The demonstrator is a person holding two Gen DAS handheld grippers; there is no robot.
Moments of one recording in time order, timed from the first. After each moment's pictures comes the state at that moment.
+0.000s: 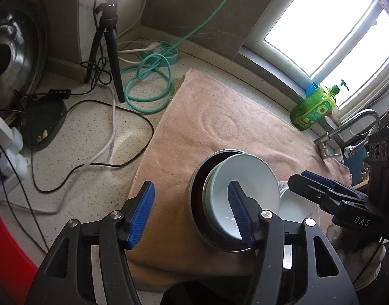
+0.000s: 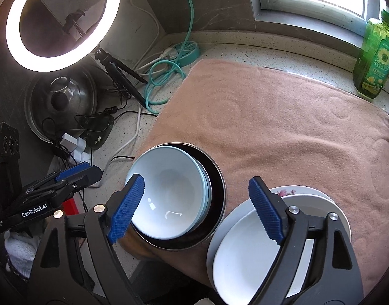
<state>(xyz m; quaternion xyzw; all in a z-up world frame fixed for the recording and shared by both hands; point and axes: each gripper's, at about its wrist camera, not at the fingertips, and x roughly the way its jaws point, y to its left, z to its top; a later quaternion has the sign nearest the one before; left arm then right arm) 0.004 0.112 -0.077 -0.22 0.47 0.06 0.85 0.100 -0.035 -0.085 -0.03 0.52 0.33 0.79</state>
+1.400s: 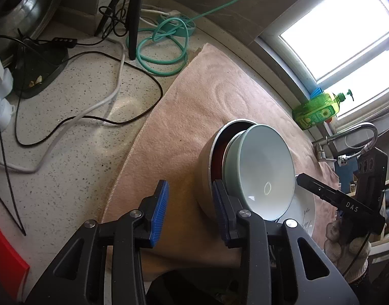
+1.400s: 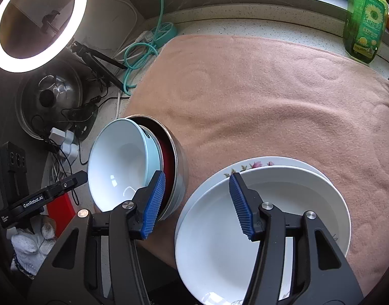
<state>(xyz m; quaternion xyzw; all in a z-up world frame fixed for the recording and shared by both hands) -0.016 0.121 -0.124 -0.31 0.49 0.05 0.81 0.114 -0.073 -0.130 0.00 0.57 0.31 0.76</state>
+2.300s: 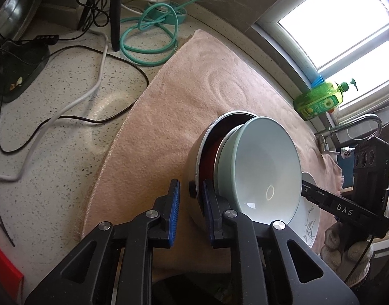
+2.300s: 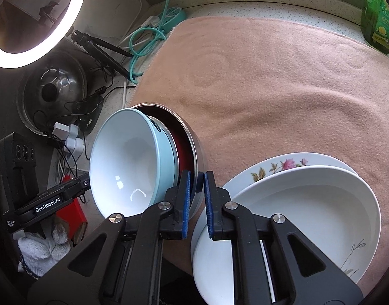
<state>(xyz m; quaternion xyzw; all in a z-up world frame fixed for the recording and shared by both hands) 0.009 0.107 -0.140 -0.30 0.51 0.03 0.80 0.117 -0.048 -0.151 0.01 0.59 0.33 0.73</state>
